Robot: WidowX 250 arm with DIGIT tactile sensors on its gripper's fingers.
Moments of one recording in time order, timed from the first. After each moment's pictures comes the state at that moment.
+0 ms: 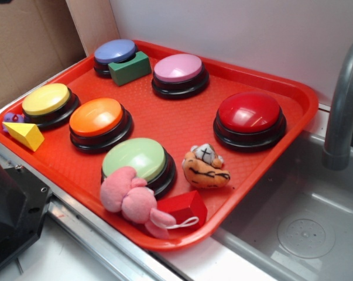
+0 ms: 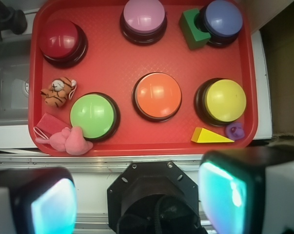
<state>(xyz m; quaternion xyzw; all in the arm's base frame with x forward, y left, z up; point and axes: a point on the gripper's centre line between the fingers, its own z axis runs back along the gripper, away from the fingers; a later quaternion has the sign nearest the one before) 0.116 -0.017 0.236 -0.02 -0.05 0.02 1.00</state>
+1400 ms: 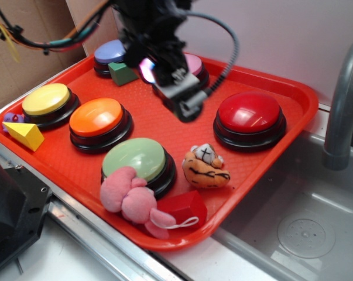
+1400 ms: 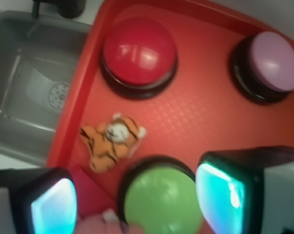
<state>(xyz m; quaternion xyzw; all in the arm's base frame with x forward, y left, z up) 0.208 -0.130 0.114 -0.03 -0.08 -0.13 0.99</state>
